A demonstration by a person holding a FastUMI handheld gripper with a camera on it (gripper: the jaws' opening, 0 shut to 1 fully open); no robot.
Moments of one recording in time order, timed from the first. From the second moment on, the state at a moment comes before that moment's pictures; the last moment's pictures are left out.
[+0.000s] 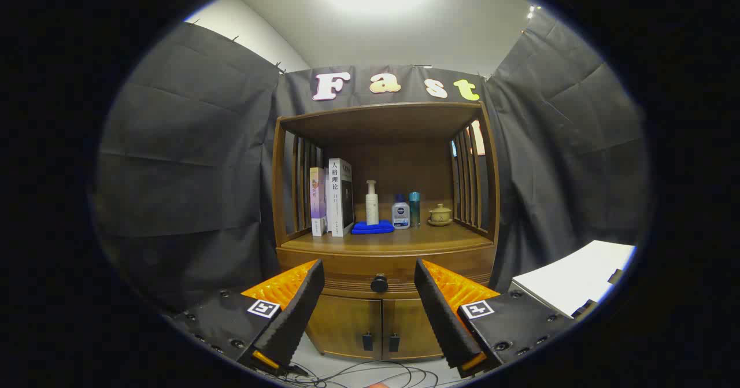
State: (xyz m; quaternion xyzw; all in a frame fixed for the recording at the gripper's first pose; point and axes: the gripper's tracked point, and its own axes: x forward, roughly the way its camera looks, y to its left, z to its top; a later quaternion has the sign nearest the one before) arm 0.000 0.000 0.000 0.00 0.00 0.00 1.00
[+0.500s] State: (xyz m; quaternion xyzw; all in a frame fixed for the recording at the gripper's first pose) arm -0.003 0.002 0.000 0.00 0.00 0.01 1.00
